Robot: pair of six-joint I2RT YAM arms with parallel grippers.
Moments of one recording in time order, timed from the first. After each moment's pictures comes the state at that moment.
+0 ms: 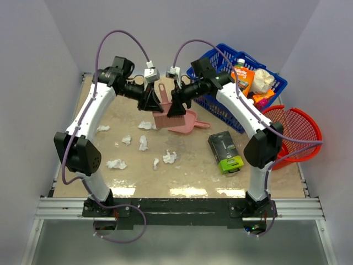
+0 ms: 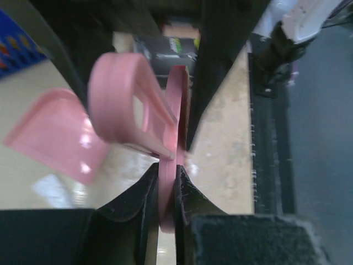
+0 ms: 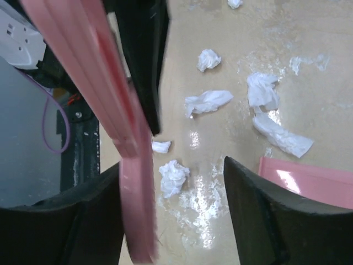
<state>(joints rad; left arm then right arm) -0.25 1.77 1.88 -1.19 1.10 0.76 0.53 1.95 2.01 -0.92 -0.89 -0.38</state>
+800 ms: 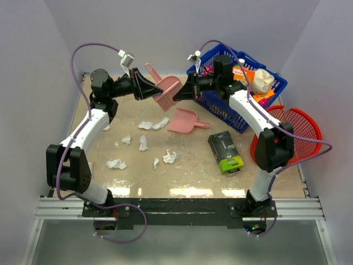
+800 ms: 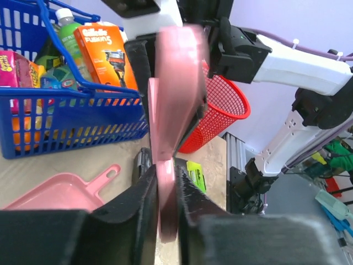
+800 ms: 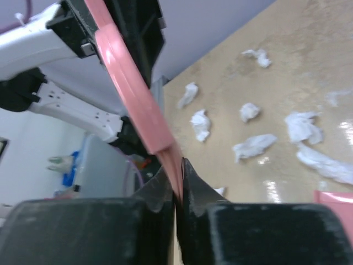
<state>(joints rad) -0.17 1.53 1.20 0.57 1.15 -0.73 0.37 1.83 1.64 -0.11 -1.15 0.43</state>
